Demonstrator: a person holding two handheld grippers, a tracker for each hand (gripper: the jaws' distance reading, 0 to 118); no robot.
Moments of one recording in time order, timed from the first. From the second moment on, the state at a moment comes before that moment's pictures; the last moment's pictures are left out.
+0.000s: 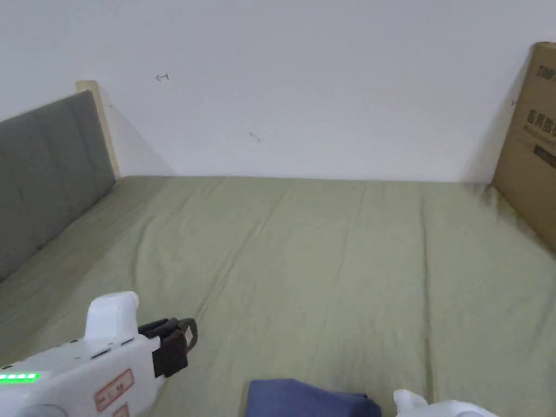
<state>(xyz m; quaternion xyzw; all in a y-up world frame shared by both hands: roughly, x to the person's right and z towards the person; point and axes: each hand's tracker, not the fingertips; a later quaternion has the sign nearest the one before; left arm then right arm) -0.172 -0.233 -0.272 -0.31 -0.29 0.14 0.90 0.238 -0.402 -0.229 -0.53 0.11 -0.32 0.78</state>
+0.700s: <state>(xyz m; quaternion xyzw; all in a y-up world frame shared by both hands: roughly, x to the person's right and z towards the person) -0.099 -0.482 -0.373 -0.55 -0.50 0.40 0.53 0.246 -0.407 -0.225 -0.54 0.12 -0.35 0.76</state>
